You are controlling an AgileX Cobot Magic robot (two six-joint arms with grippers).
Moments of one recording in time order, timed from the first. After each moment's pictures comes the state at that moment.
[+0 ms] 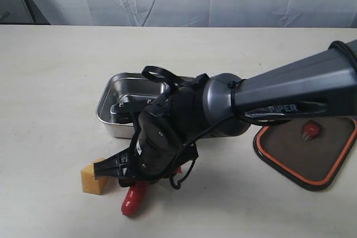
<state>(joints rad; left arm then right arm) -0.01 0.00 0.00 -0.60 0.27 0.65 0.99 2.00 -1.16 0.06 0.47 0.60</state>
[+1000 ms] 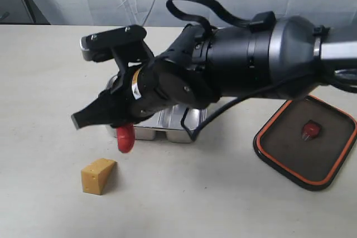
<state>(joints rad) -0.01 0.00 0.00 -0.60 0.27 0.65 0.96 1.78 -1.20 -0.12 0.36 0.42</state>
